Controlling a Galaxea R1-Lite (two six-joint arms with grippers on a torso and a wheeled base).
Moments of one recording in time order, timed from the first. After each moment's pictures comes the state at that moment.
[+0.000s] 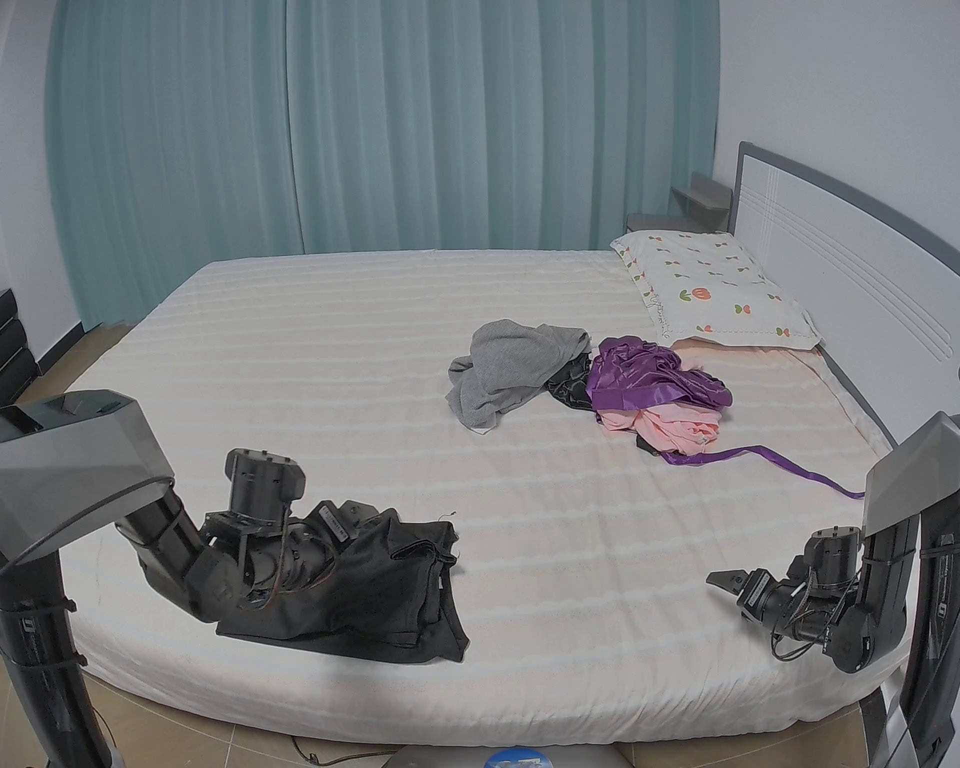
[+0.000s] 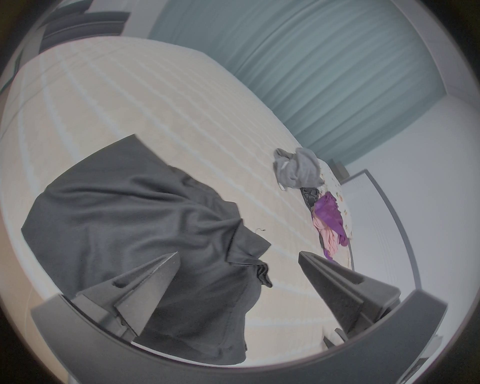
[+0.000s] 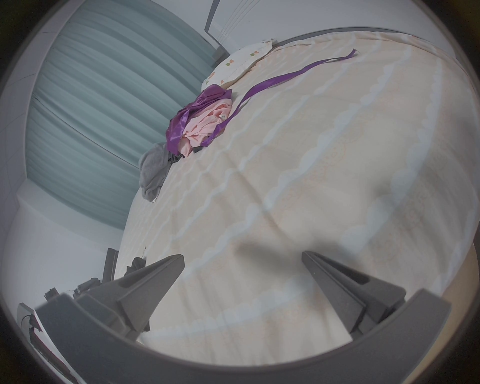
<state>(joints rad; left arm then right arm) -0.30 2.15 -0.70 -0.80 -0.03 -0.94 0.05 2.39 -0.20 -1.50 0.19 0.76</state>
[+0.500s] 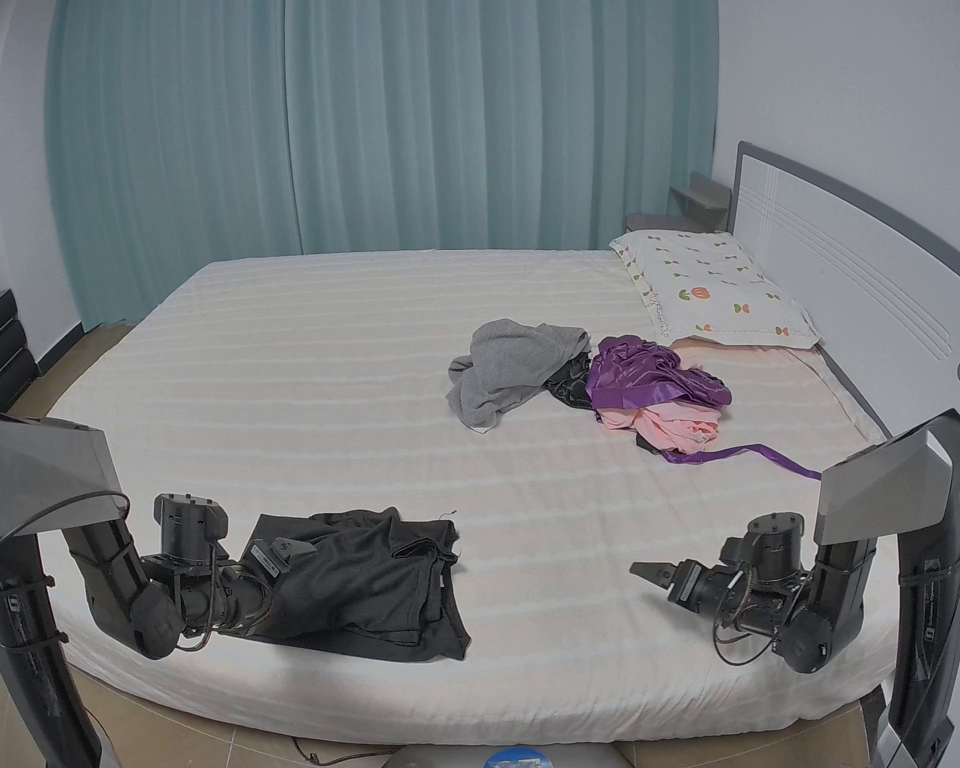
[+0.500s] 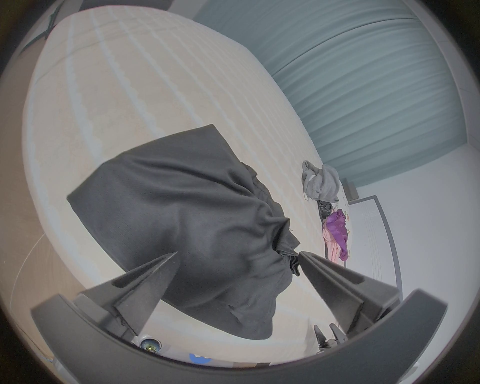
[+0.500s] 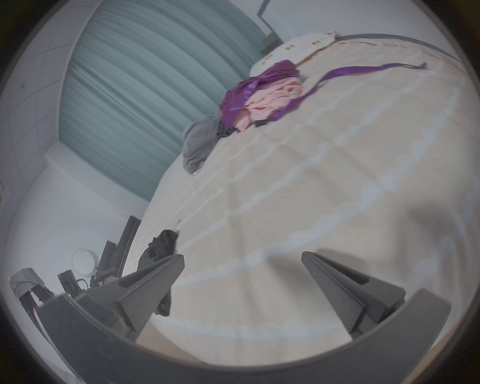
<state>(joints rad) -0.12 2.13 -0.39 -1.03 -0.17 -1.02 0.30 2.37 -0.38 -1.43 0.19 0.73</state>
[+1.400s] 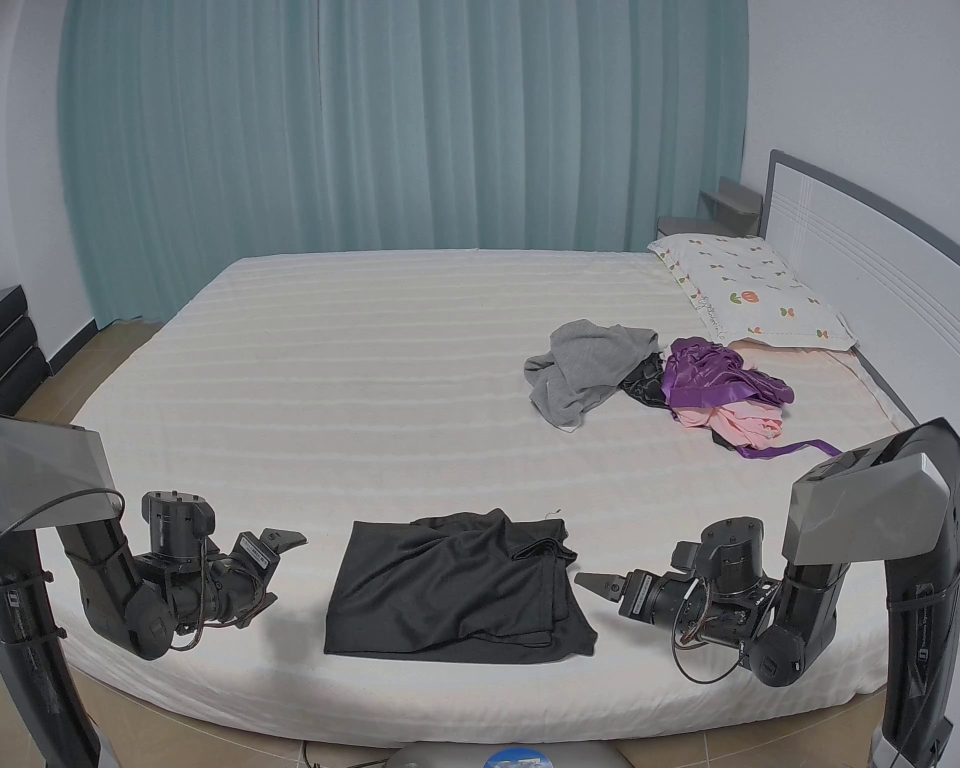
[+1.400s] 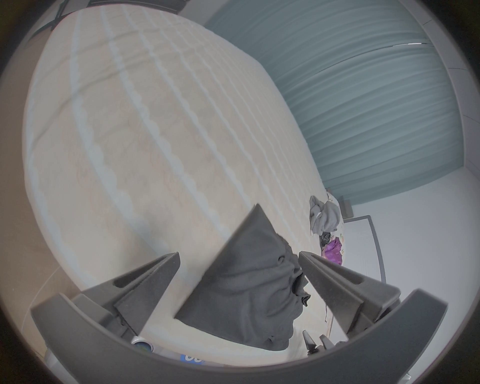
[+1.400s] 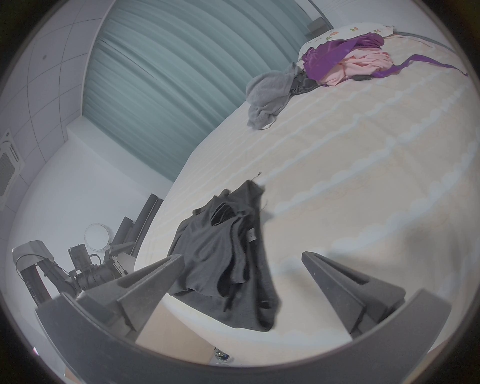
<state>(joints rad) -0.09 2.14 -0.37 -1.11 -0.20 -1.06 0.46 2.37 -0.46 -1.39 0.17 0.73</state>
